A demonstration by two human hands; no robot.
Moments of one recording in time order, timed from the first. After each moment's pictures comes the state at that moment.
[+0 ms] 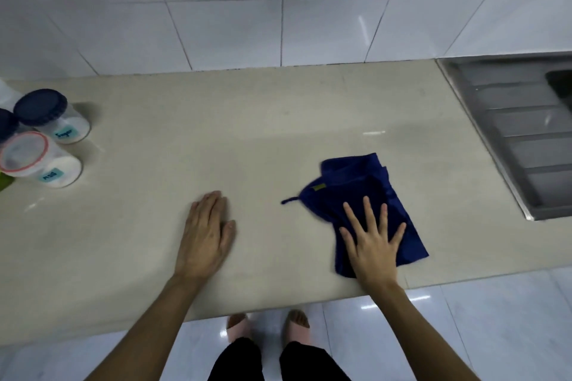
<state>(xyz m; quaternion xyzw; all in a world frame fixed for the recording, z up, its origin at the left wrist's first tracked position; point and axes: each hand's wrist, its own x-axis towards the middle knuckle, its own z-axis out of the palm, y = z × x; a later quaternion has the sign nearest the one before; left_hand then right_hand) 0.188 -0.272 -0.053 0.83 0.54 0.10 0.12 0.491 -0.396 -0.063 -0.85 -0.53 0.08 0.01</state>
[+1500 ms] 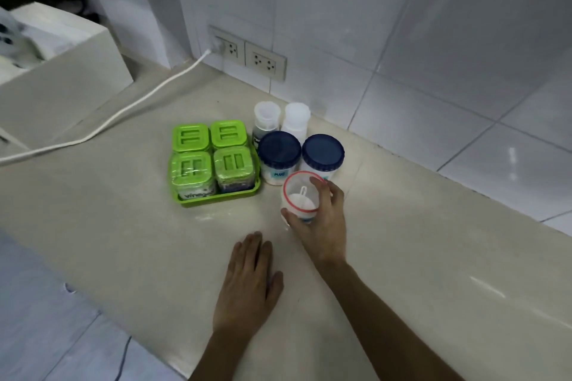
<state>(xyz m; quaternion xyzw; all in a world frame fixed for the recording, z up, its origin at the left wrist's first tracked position) -0.098 -0.198 -0.077 0.66 0.73 0.16 0.07 0.016 -0.072 -0.006 -0.57 -0.71 0.26 0.33</state>
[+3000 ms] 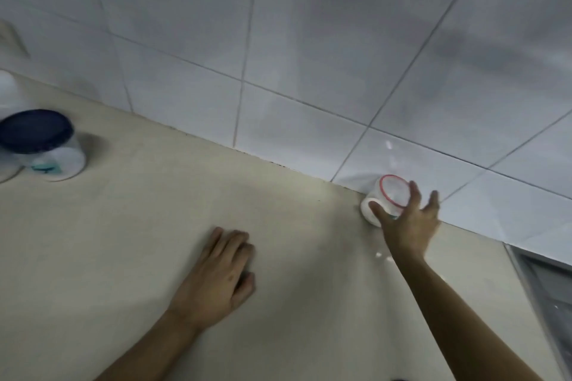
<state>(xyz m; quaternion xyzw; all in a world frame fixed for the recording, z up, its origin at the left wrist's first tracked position) 0.234 -0.096 -0.081 0.83 0.51 0.21 -0.03 0.559 -0.012 0.003 -0.81 -0.51 0.02 0.29</state>
